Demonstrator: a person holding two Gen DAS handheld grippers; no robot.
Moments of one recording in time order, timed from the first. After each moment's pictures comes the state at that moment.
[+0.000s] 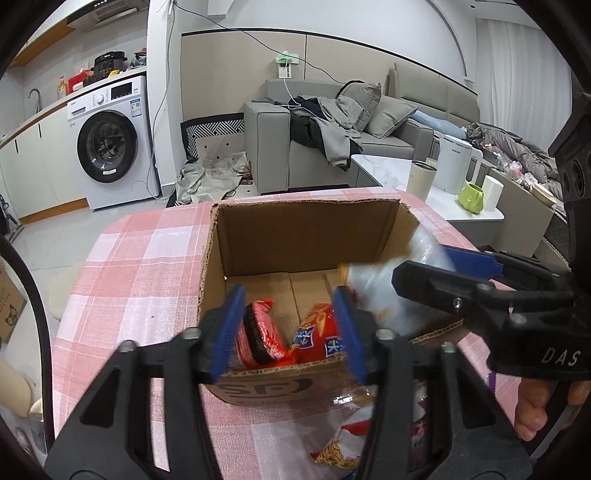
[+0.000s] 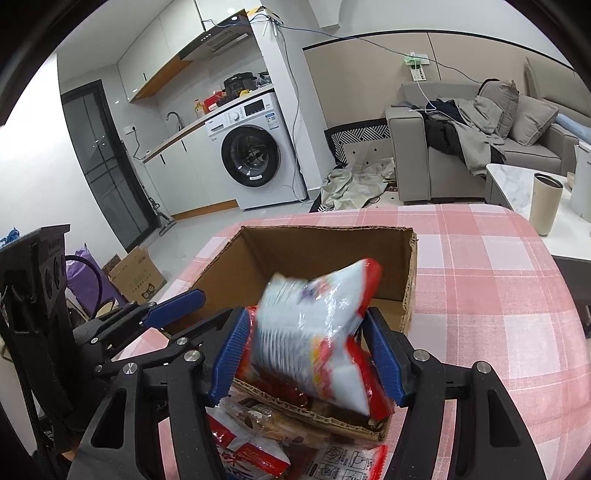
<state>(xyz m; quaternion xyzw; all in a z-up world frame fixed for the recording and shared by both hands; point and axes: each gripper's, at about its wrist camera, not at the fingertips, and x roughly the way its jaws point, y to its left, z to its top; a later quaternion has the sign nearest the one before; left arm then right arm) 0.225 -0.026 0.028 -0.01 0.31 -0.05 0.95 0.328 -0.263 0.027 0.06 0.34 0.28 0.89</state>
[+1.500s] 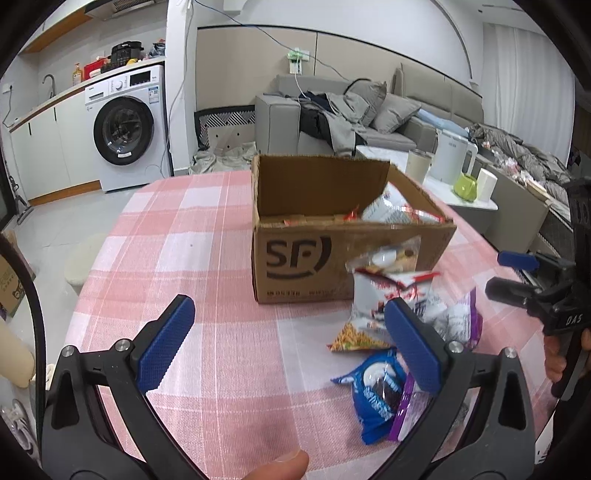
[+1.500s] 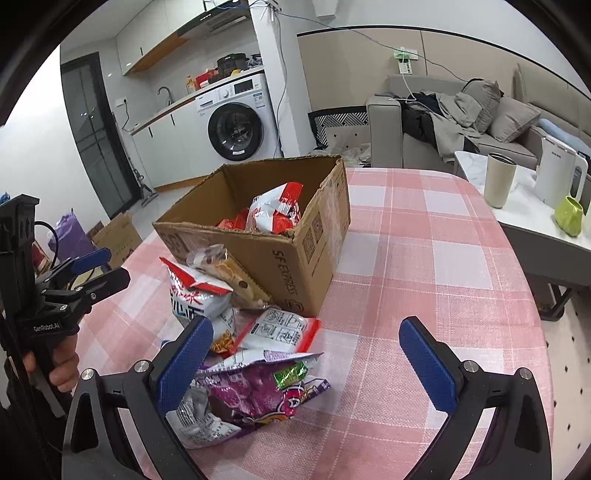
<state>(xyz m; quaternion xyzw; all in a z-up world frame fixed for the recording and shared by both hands) 0.084 0.011 0.028 -0.02 0.33 -0.04 0.94 0.232 -0.339 -0.001 0.00 0.38 0.25 0.89</state>
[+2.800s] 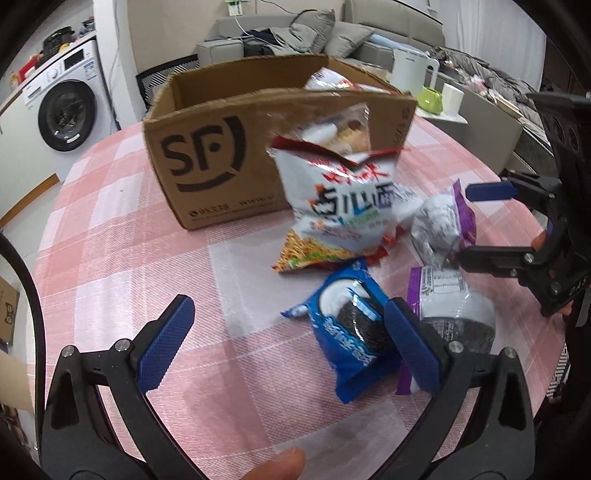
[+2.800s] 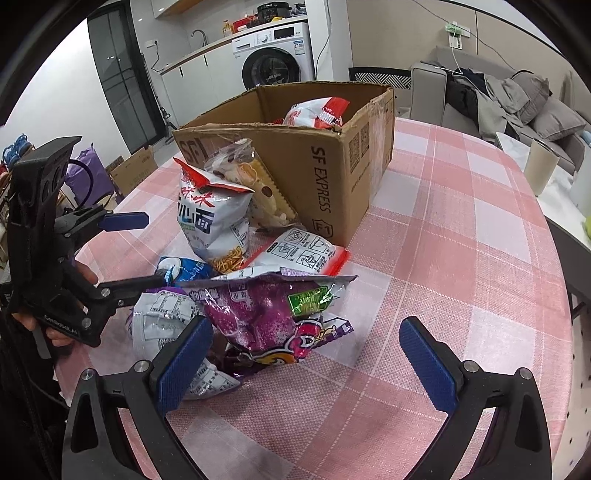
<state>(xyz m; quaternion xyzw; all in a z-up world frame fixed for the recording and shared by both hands) 0.099 -0.043 -0.042 0.05 0.44 -0.13 0.89 0.228 -0.320 -0.047 -0.07 0.44 0.30 0.84</state>
